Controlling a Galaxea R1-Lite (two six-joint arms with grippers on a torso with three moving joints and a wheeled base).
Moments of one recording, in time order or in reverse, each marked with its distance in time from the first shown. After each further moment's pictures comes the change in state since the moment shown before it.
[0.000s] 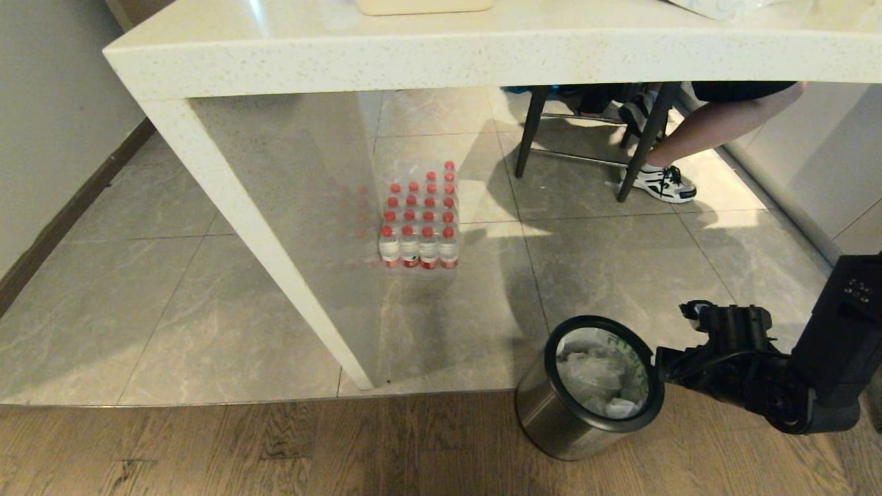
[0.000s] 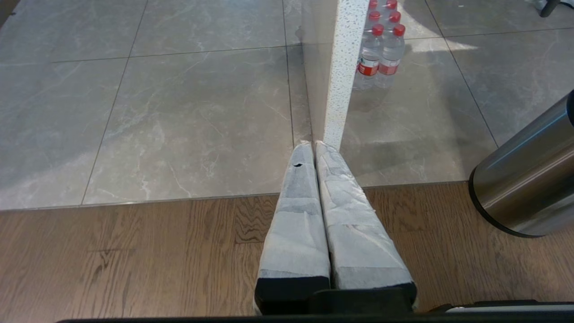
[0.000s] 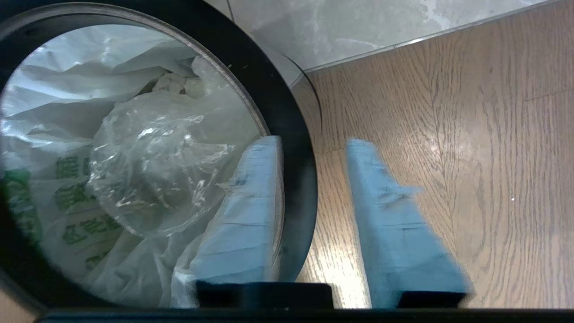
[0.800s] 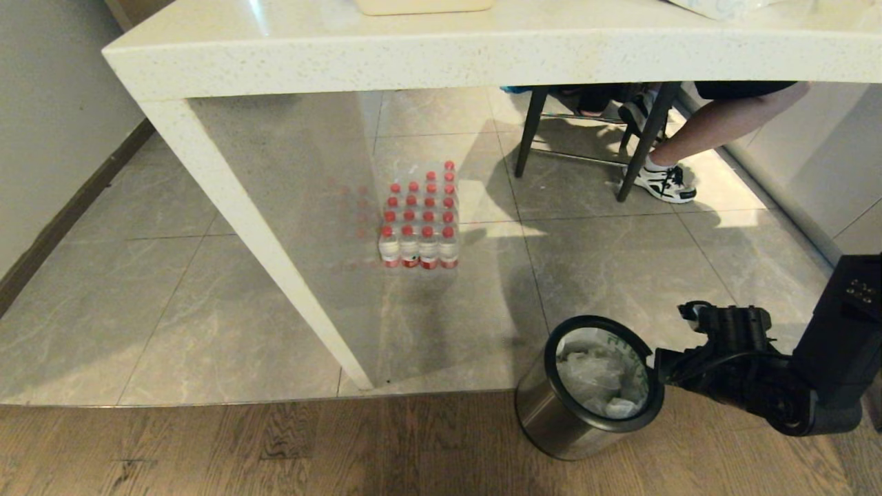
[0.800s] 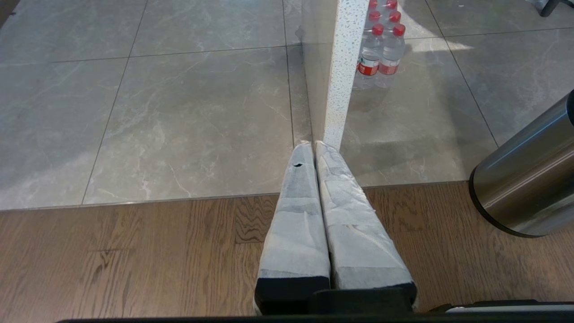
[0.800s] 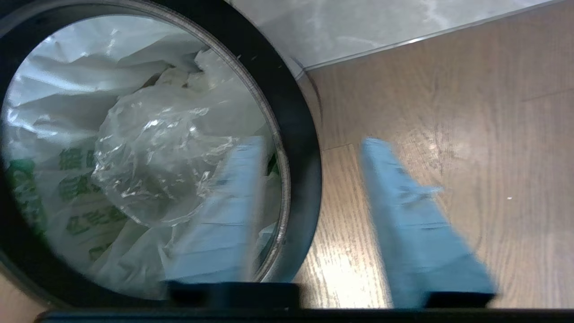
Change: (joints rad) left arm 0.000 0.000 0.000 0.001 0.000 0.000; right arm 0.013 -0.014 0.015 0.004 -0.001 -0.007
